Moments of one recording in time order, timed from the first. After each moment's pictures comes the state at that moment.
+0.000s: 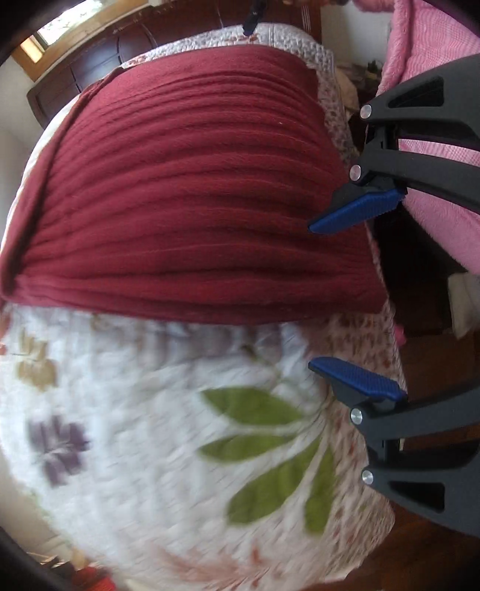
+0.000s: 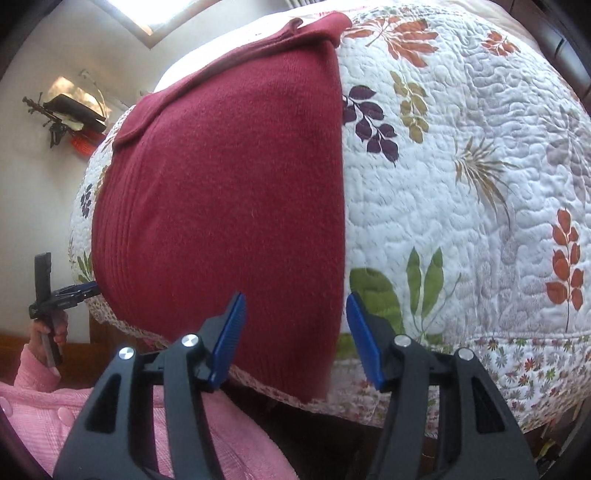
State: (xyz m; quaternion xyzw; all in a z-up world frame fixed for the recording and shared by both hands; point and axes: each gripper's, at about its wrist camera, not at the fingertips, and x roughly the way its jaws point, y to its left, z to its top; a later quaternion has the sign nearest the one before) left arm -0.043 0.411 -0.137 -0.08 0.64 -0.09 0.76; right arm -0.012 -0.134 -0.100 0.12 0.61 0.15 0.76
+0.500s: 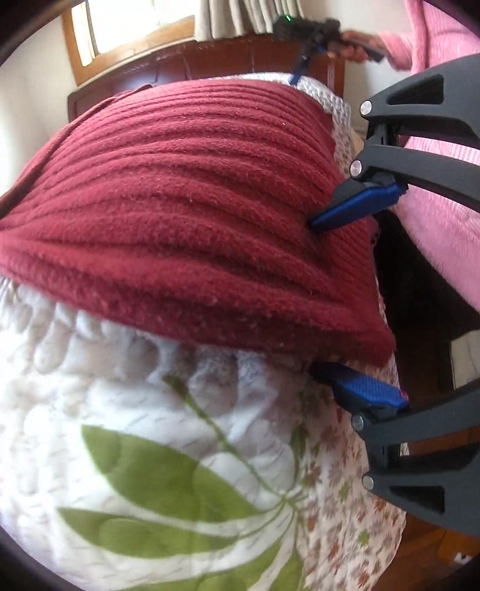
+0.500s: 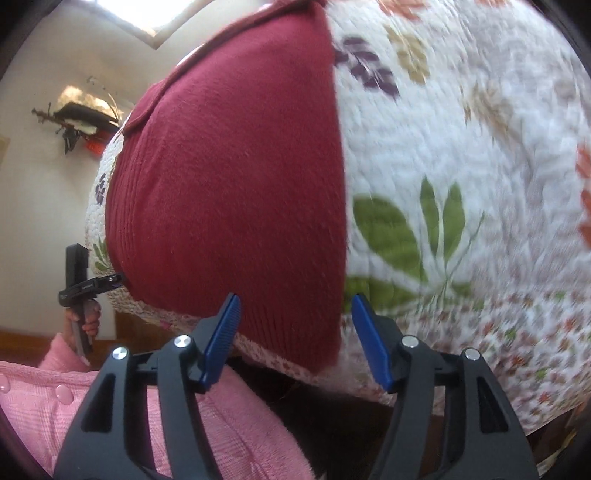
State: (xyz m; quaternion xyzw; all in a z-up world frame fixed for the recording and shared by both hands) left arm -0.054 0.435 -0.190 -0.23 0.63 -0.16 0.73; right arm -0.047 -0.149 -0.137 0.18 0.63 0.18 0.73
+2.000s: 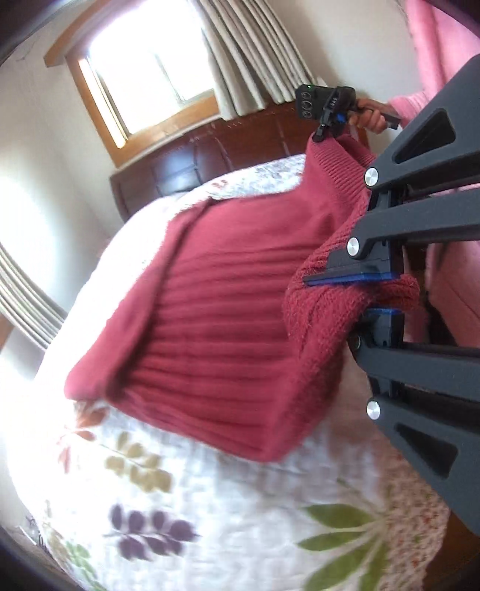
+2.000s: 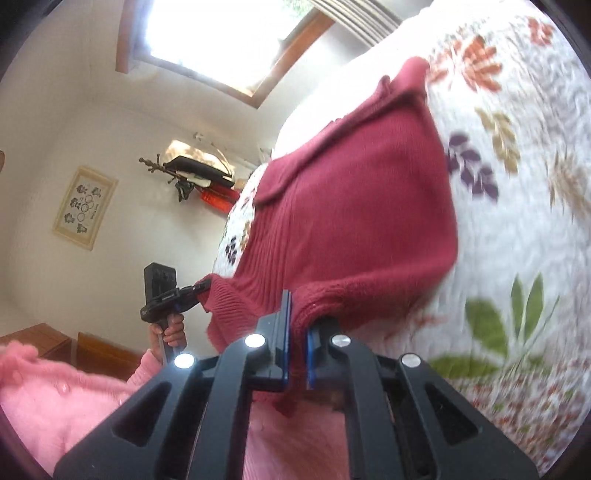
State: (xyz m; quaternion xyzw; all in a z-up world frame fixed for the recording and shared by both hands) left arm -0.013 0.399 -0.054 -0.28 0.48 -0.25 0.79; right arm -0.020 -0.150 -0.062 0.33 0.48 0.34 0.74
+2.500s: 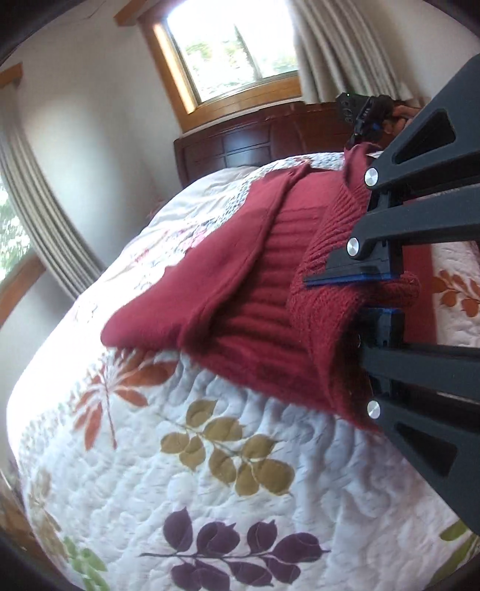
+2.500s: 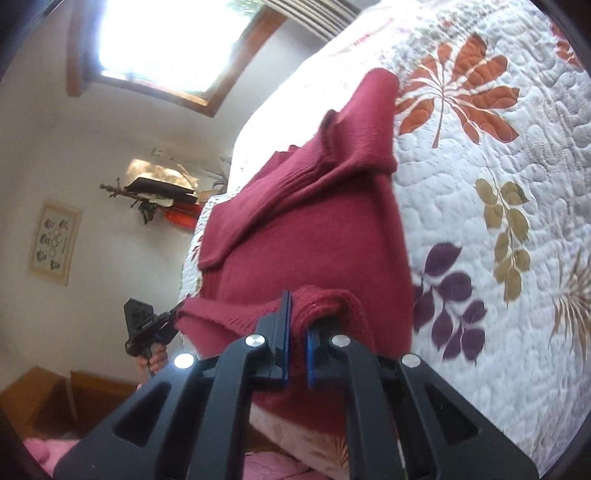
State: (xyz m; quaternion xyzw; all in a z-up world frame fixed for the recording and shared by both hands) left arm 0.095 0.437 -0.083 -0.37 0.46 -0.16 0.79; right arm 0.131 -0.175 -0.110 0.35 0.53 0.28 0.72
